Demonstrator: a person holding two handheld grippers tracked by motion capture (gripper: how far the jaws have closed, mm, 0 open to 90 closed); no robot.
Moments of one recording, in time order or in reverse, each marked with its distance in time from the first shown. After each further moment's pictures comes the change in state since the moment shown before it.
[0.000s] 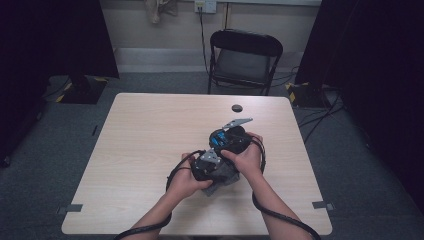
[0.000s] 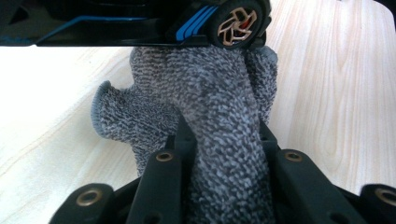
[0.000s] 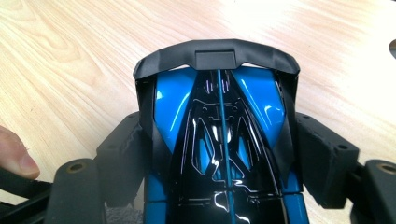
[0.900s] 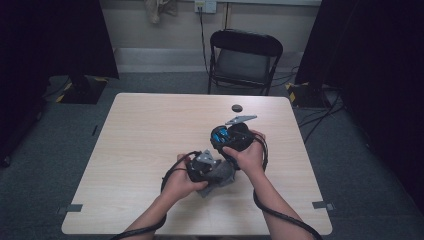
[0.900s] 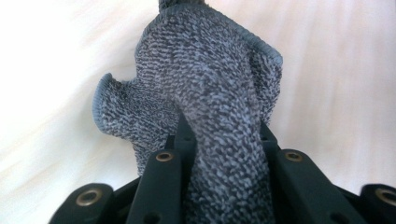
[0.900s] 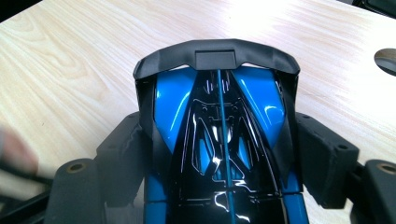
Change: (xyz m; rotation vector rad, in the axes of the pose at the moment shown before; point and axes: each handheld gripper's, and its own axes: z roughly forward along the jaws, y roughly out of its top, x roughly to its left) left arm 0.008 -0.009 -0.018 0.031 0.059 -0.029; right arm -0.003 0.006 -0.013 -0.037 0.001 0.030
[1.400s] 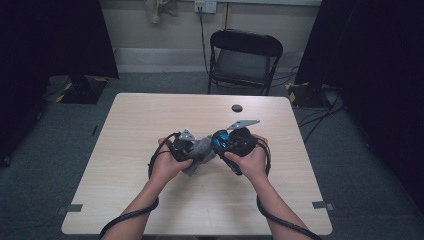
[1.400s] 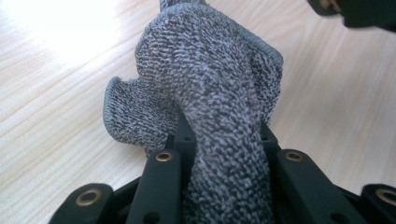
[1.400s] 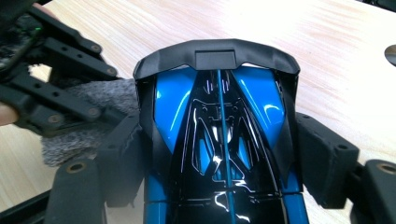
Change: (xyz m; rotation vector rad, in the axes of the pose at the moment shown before) left arm 0.051 0.006 -0.026 -0.031 0.166 -0.132; right arm 0.008 -0.010 -0.011 -0.008 0.026 -0.012
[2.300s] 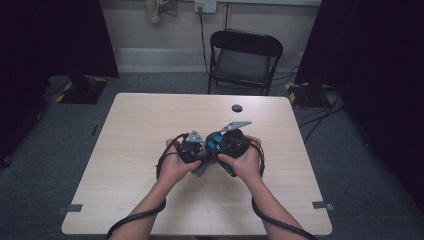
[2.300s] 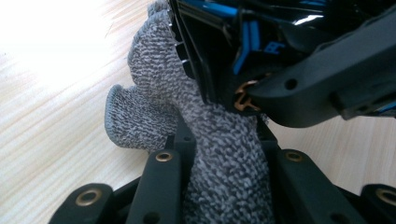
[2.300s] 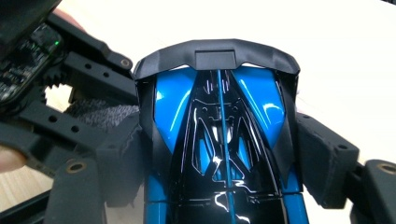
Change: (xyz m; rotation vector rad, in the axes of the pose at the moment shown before) left arm -0.018 0.006 0.009 -0.063 -0.054 0.036; right arm 0.014 0.004 0.012 0.022 0.014 -0.025
